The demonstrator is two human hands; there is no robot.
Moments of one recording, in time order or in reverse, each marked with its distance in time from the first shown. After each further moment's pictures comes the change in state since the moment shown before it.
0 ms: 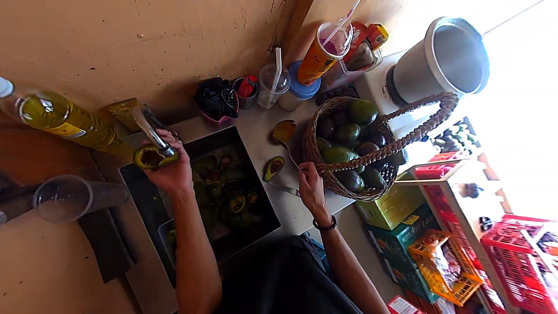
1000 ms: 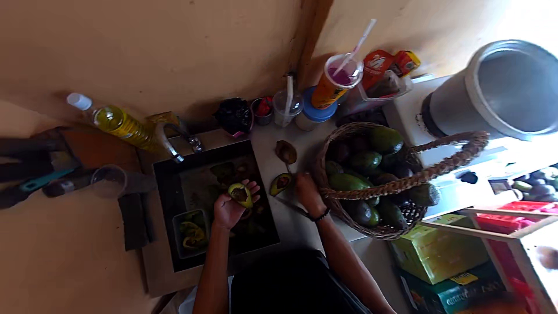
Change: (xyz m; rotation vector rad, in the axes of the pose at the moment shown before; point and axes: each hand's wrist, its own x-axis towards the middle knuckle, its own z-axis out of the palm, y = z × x) left_hand -0.123 -0.074 -0.045 0.584 0.163 -0.488; right_hand 0.070 0.002 0.003 -0.317 -0.412 -0.077
